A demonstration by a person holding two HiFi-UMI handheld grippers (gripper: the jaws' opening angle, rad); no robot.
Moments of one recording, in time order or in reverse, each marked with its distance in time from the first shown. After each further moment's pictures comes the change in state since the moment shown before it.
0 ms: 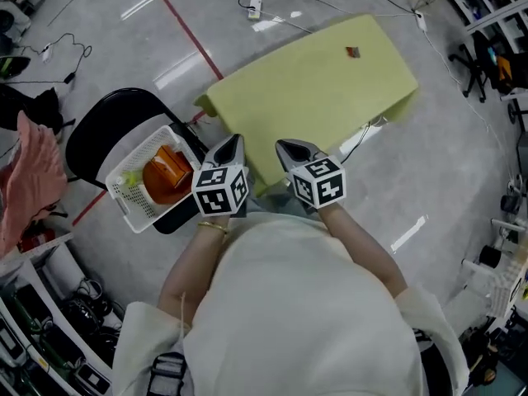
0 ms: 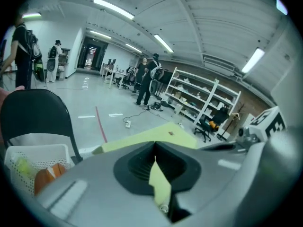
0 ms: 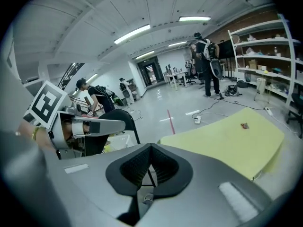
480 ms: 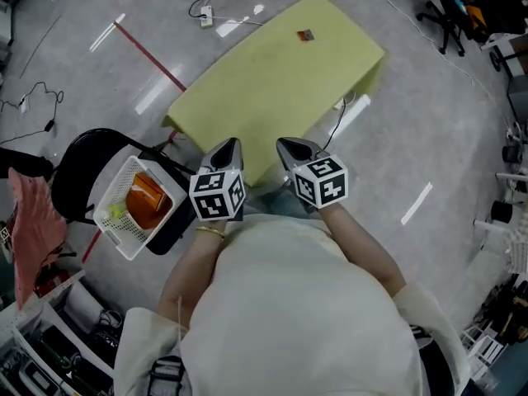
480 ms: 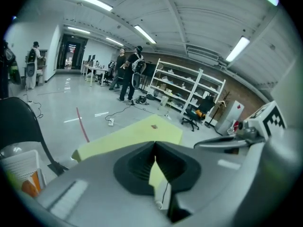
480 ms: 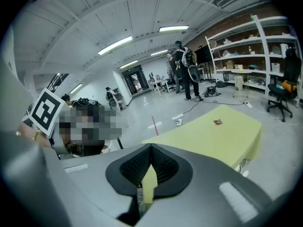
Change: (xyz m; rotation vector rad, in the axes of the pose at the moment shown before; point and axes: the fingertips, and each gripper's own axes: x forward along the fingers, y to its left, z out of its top) left arm 0.054 -0.121 -0.017 0.146 0.081 -0.131; right arm -0.087 -0.106 -0.025 0.138 -0.093 -0.140
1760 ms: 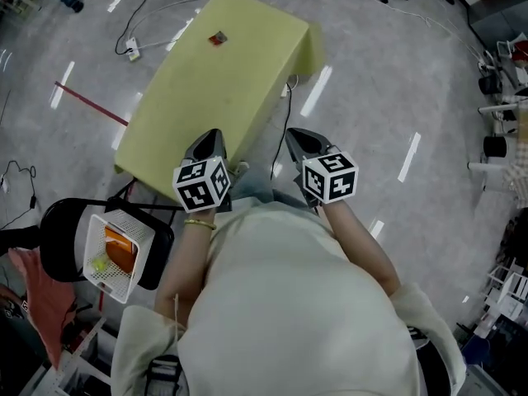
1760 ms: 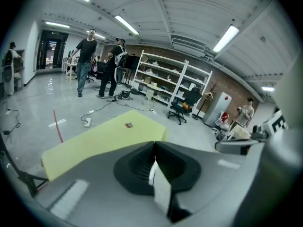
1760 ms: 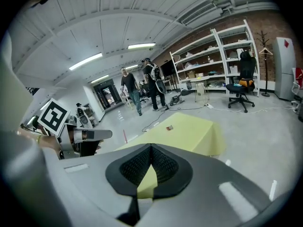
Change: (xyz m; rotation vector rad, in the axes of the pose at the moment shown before) left arm 0.132 -0.182 0.015 0.109 0.074 -0.135; right arm -0.156 -0.222 -0.026 0.211 -0.154 -0.294
